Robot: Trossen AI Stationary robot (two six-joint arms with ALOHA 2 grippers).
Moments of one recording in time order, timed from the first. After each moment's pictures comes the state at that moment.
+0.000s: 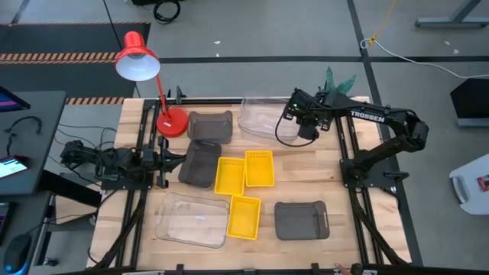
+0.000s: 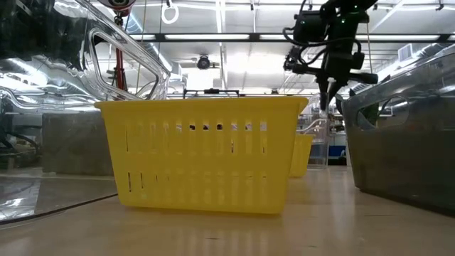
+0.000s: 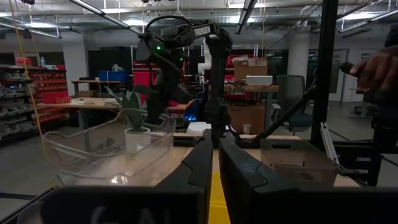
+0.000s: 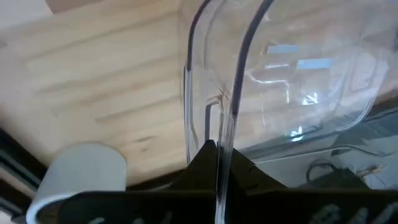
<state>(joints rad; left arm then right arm) -0.28 0.01 0.01 0.23 -0.40 0.06 -0.50 1.37 1.13 -0.98 0.21 -1.82</state>
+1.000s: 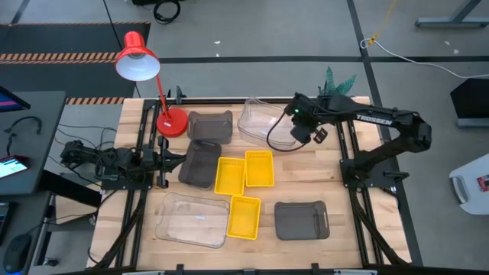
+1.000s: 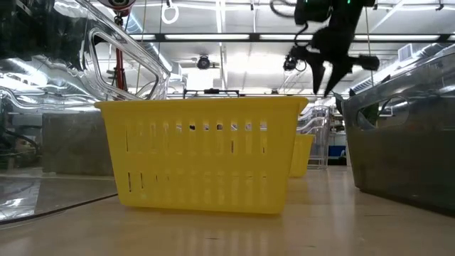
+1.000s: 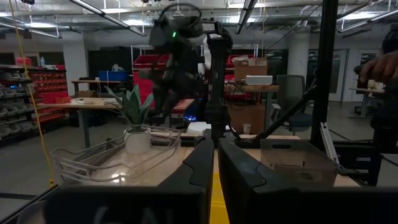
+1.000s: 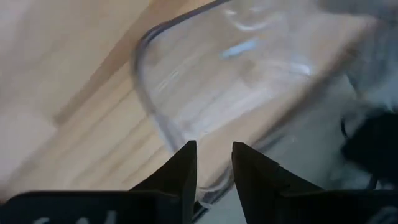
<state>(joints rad) -0.28 0.01 0.01 0.23 -0.40 0.06 -0.37 1.33 1.19 -1.03 0.18 -1.25</state>
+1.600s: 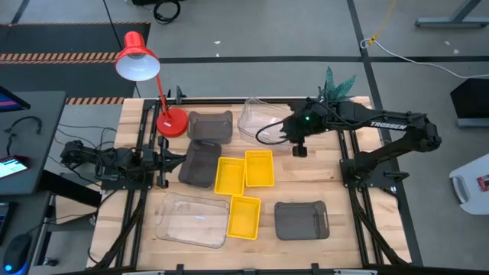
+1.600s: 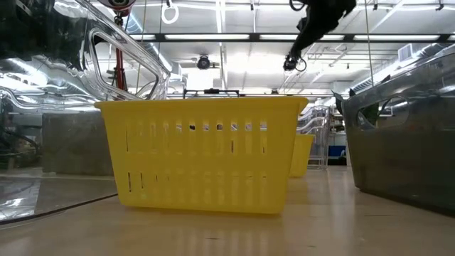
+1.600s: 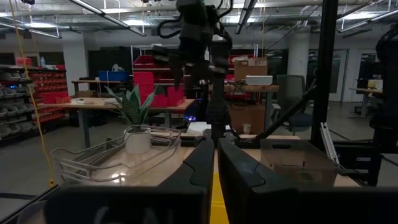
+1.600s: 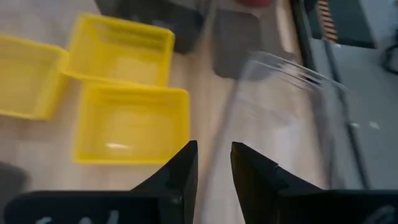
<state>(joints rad) -0.28 0.01 0.01 0.23 -0.40 0.06 -0.17 1.24 1.23 -0.81 0.03 -0.23</state>
